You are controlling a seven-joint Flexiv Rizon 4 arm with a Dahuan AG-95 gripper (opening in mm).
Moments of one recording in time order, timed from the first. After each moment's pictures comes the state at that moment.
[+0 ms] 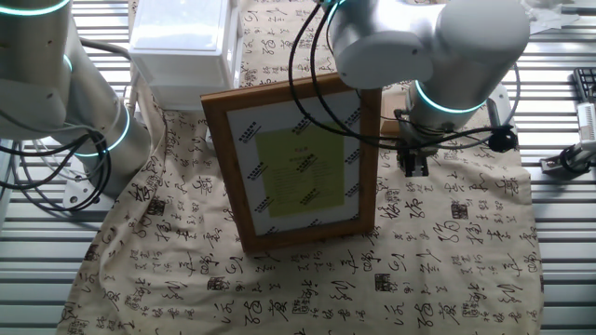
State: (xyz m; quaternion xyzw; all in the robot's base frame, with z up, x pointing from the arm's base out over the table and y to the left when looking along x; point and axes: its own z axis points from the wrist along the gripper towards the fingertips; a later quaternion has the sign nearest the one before) arm 0.567 -0.015 0.025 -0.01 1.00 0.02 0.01
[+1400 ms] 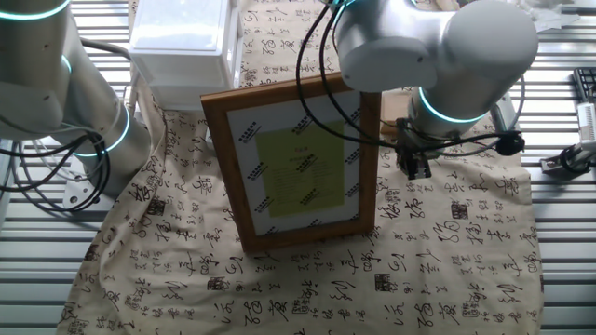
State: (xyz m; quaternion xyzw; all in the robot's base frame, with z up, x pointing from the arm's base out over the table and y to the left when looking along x) arm 0.567 -0.014 0.025 -0.06 1.00 0.04 0.00
